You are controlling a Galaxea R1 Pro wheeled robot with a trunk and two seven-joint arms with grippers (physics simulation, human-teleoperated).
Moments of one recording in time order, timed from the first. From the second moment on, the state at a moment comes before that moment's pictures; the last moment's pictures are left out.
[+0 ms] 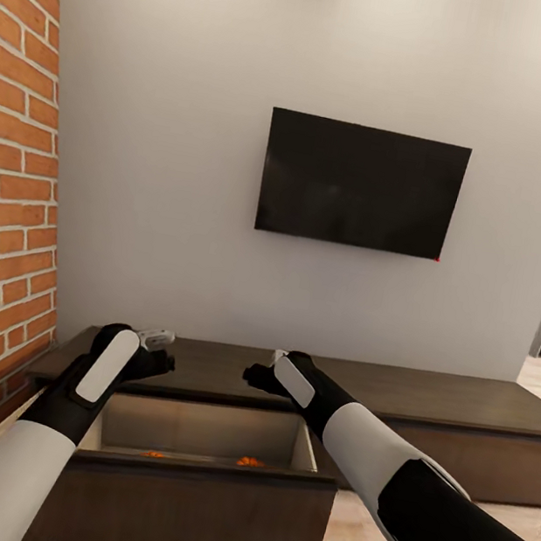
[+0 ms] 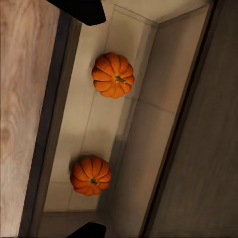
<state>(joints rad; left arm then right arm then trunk) -0.72 0.03 -0.09 -1.13 0.89 0.98 0.79 -1.10 0.17 0.90 -0.38 -1.26 0.53 -0.38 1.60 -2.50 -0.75</state>
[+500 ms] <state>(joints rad) -0.72 0.03 -0.10 -1.16 0.89 0.98 0.79 -1.10 0.17 0.90 -0.38 -1.26 0.52 -0.38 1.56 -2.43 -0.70</state>
